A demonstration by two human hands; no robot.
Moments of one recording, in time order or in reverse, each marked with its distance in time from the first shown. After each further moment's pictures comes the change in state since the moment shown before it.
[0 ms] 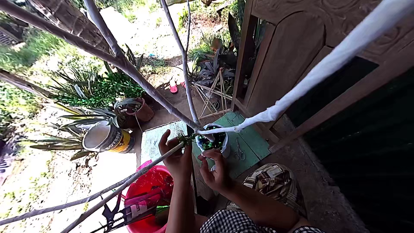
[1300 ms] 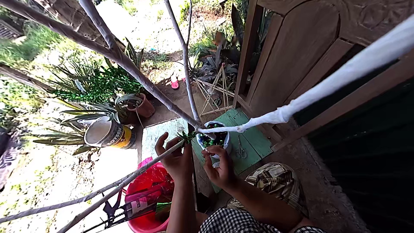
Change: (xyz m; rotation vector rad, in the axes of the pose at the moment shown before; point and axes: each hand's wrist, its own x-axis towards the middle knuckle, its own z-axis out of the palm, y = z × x) left_hand -0.005 0.002 0.001 -0.005 0.074 0.006; right_hand 0.003 0.006 -0.009 0.023 -0.032 0.044
